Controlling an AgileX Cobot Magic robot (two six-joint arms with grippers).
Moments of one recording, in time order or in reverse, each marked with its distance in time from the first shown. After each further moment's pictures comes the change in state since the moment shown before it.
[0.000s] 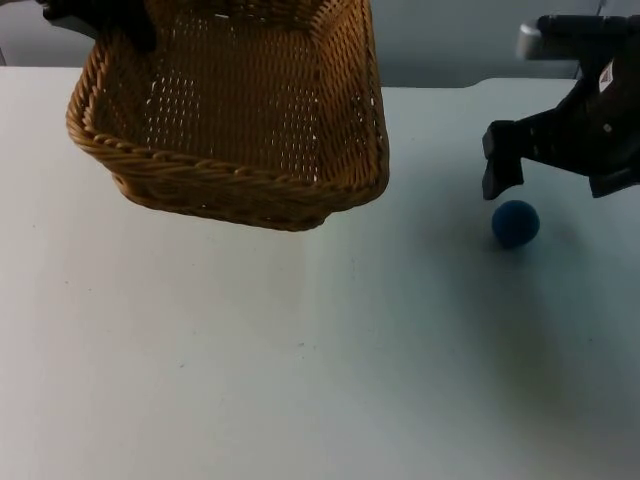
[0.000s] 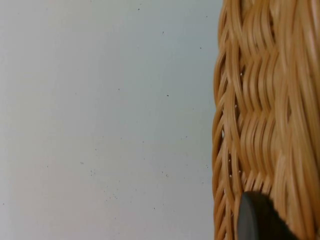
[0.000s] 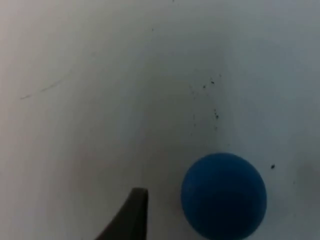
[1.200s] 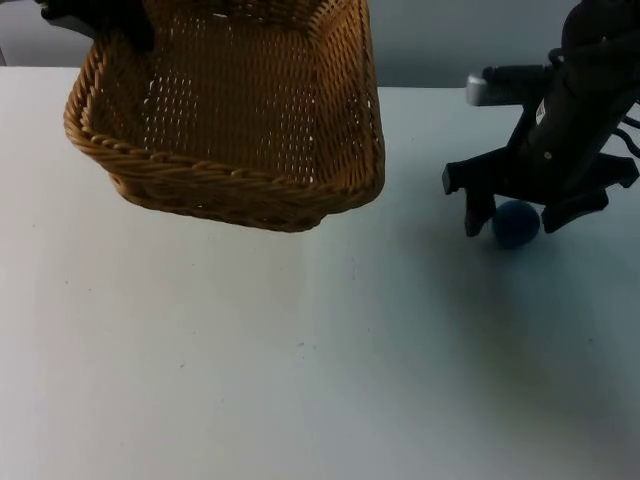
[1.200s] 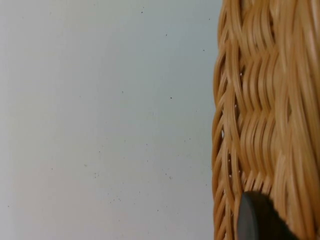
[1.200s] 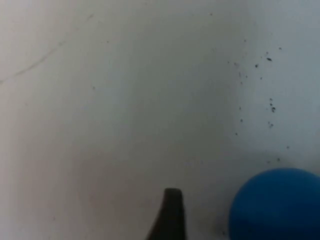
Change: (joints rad) right arm 0.041 0.184 -0.181 0.002 0.163 0.034; left arm 0.000 0.000 0.000 0.009 -0.004 0.000
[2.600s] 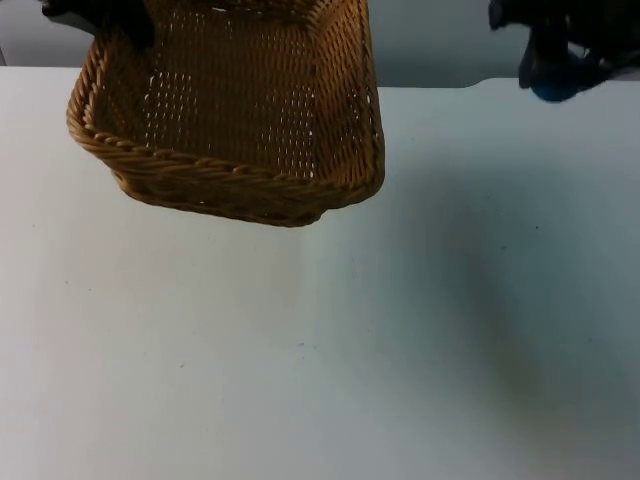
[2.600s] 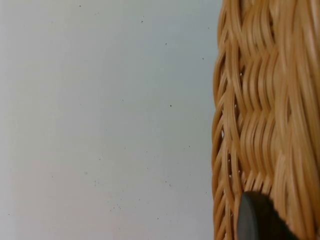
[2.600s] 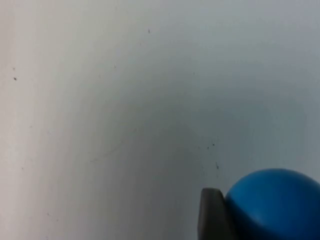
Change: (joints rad) right arm 0.000 -0.343 -0.002 -0.006 0.071 0.029; left arm 0.000 0.000 0.000 0.002 -0.020 0.000
